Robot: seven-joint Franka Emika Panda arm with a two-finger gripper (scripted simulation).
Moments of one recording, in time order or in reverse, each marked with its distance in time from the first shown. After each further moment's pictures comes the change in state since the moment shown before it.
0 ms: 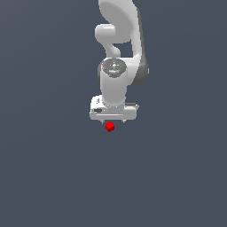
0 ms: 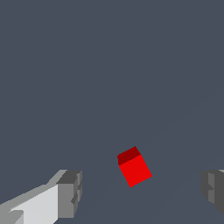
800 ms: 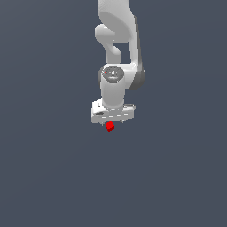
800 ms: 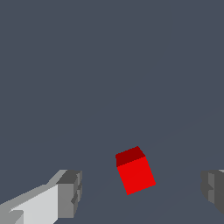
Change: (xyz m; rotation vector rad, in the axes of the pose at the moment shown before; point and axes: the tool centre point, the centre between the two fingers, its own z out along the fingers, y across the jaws) arm -0.014 0.002 0.033 0.001 0.010 -0.126
